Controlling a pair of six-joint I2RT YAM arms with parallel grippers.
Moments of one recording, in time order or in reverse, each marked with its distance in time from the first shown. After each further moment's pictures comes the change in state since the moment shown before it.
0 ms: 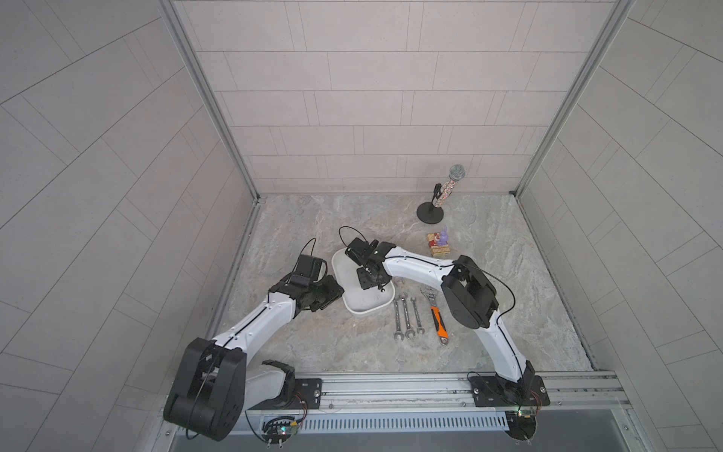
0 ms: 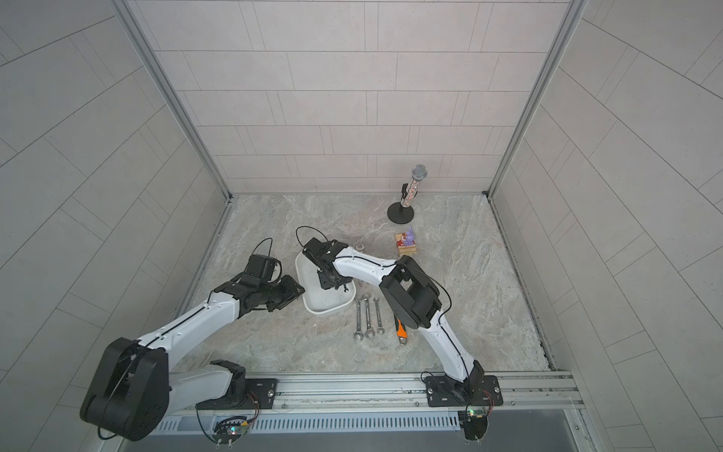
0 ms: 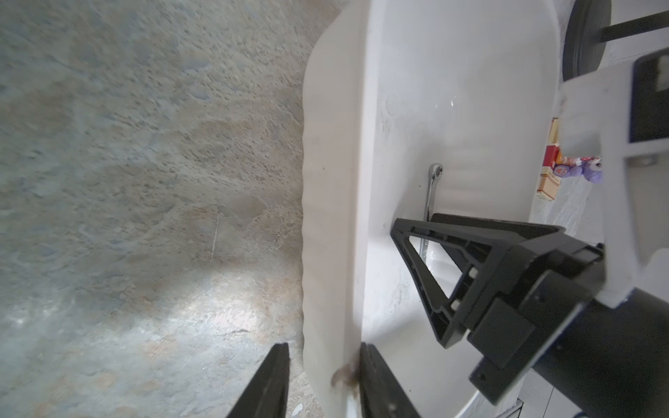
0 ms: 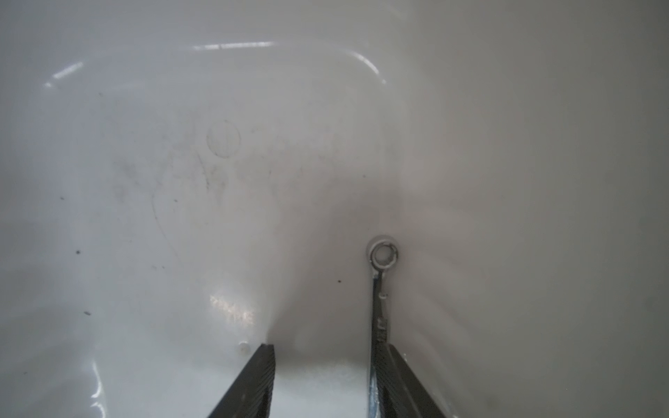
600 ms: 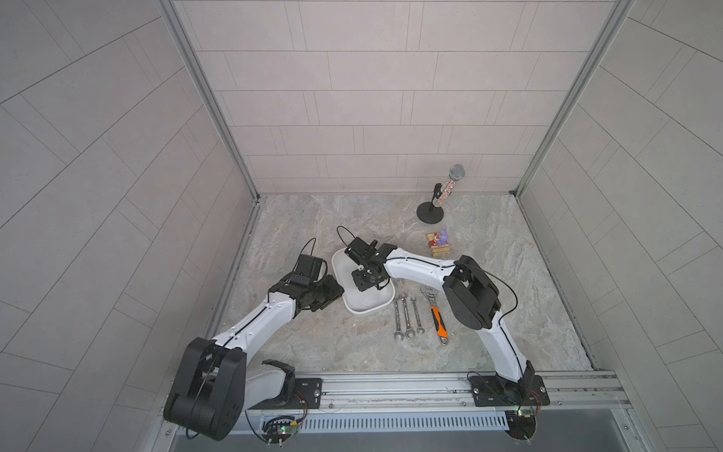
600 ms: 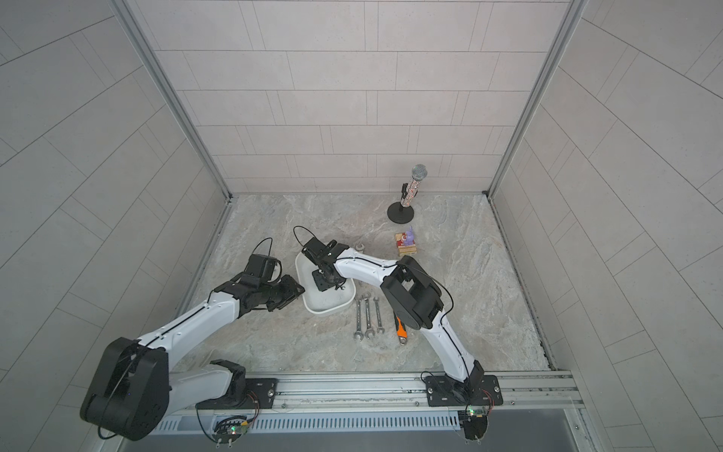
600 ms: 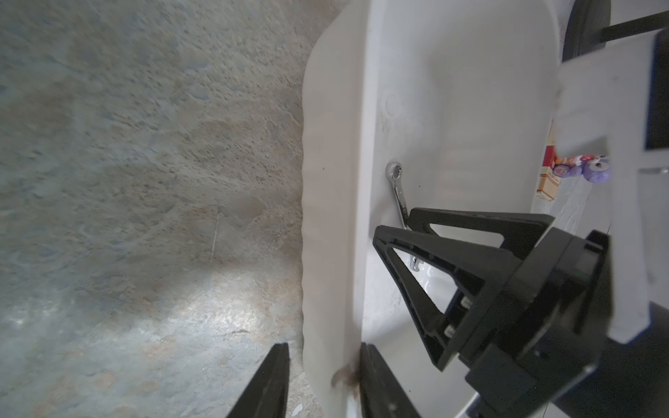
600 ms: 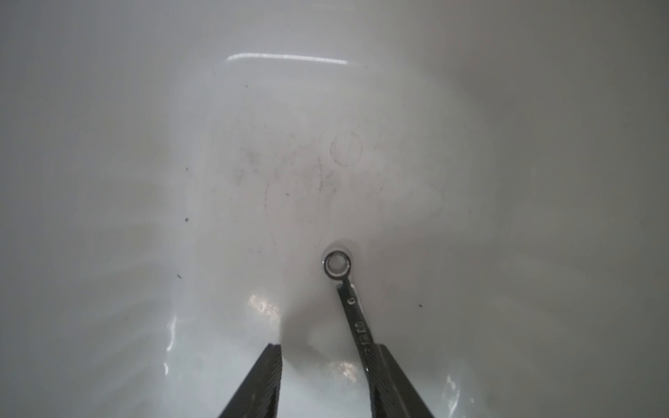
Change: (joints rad) left arm 0.000 0.000 0.000 0.002 0.009 0.000; right arm -0.003 -0.017 -0.018 0.072 -0.100 -0.259
